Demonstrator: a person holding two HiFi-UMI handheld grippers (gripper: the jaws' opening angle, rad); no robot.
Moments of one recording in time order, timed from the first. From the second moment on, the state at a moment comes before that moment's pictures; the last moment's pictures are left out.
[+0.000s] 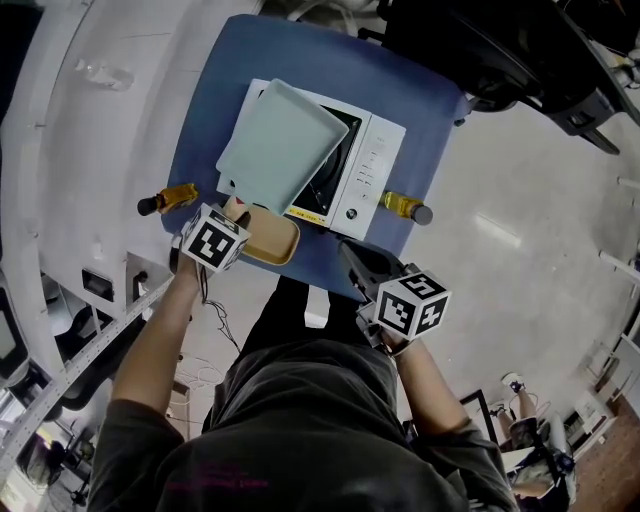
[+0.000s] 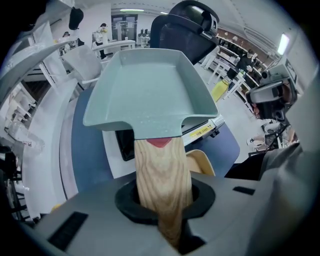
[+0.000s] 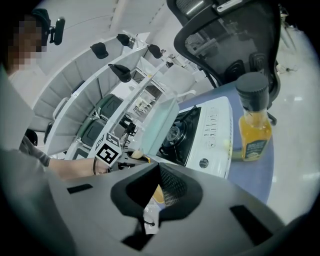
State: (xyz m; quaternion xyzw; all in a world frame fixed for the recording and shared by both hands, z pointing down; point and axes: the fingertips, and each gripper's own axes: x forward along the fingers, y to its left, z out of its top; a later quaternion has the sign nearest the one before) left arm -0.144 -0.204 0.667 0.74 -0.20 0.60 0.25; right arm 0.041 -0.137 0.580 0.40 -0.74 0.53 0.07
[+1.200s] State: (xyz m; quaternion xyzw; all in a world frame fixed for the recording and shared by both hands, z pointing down) left arm -0.142 -0.219 0.681 0.70 -0.19 0.65 0.21; right arm 0.055 -0.136 0.597 0.40 -0.73 0.55 0.05
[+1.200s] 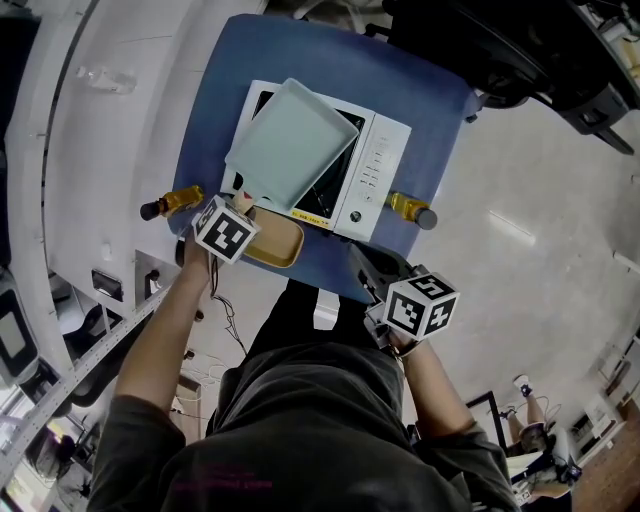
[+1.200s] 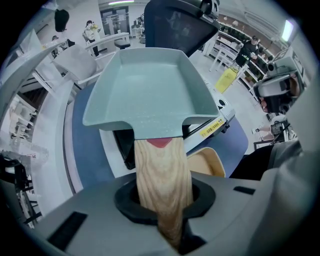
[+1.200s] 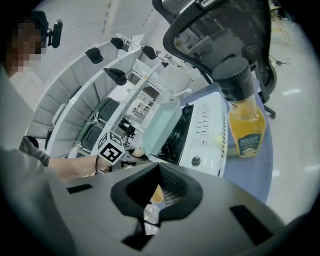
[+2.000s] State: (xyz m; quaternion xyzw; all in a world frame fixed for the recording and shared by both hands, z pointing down) left arm -0.142 -0.222 0.677 0.71 -0.20 0.65 0.20; right arm 0.051 -0.134 0.592 0.40 -0.73 0.55 0.06
